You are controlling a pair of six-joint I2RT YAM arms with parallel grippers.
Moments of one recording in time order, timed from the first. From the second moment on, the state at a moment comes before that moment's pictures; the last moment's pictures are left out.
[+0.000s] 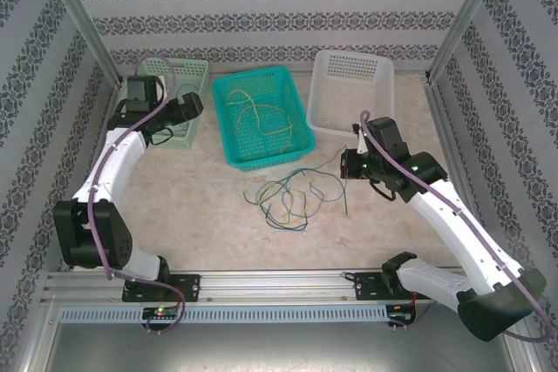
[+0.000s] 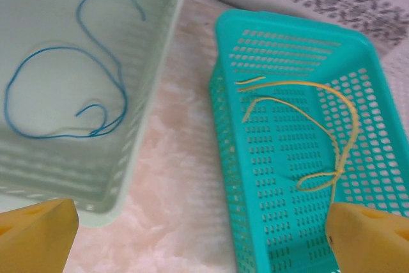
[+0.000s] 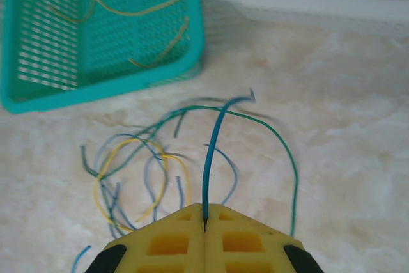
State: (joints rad) left arm 0.01 1.47 1.27 -0.50 0.21 -0.35; right arm 0.44 1.04 1.10 -0.90 -0.07 0.46
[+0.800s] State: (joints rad) left arm -0.49 1.63 1.36 -0.20 0.72 0.02; right arm 0.44 1.06 1.24 -0.70 -0.38 0.55
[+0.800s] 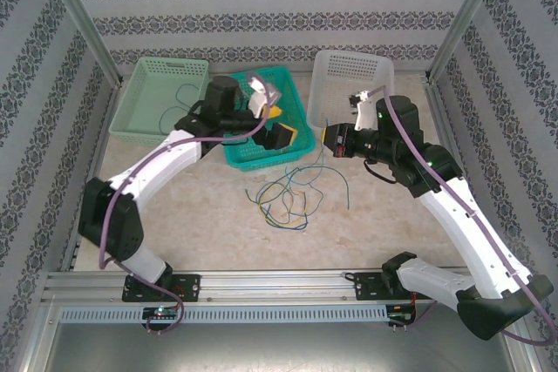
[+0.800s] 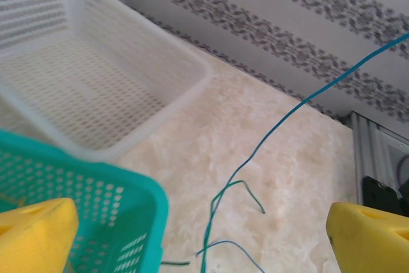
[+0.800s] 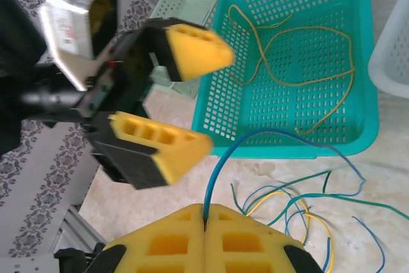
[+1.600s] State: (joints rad) left arm -0.64 1.91 1.57 -0.10 0.79 0.04; right arm 0.40 0.98 1.15 -0.60 -0.50 0.63
